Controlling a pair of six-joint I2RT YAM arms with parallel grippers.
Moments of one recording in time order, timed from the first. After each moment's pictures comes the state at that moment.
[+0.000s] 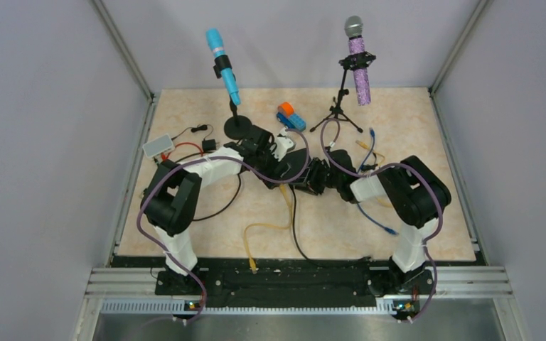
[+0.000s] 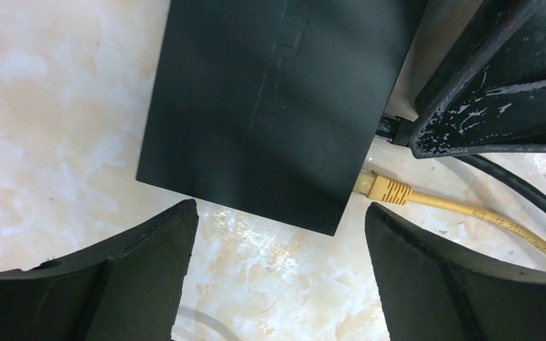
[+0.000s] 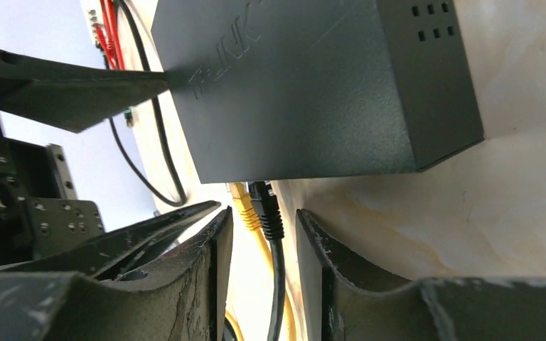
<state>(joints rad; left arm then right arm) -0.54 1.82 1.19 -0.33 0.22 0.31 0.50 1.85 0.71 0.54 -0.43 1.07</state>
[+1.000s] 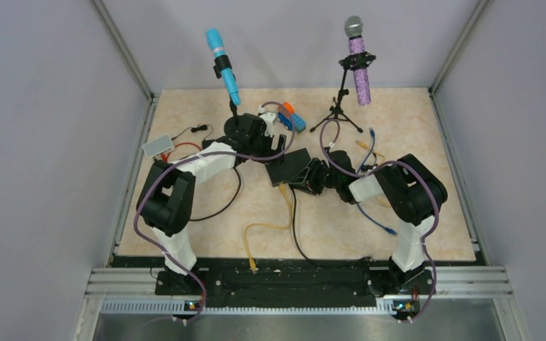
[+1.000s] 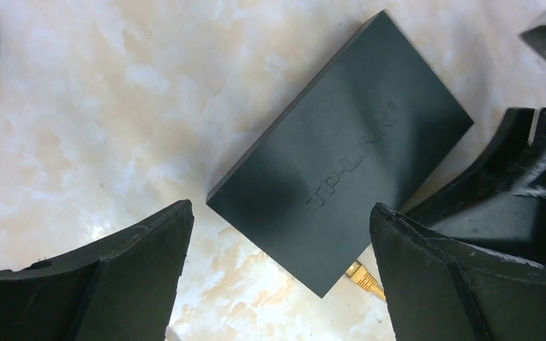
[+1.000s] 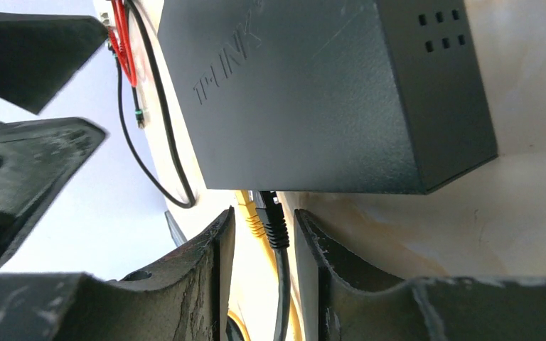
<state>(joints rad) -0.48 1.78 1.23 -0.19 0.17 -0.13 0.50 1.89 0.71 0.62 -0.44 1.12</state>
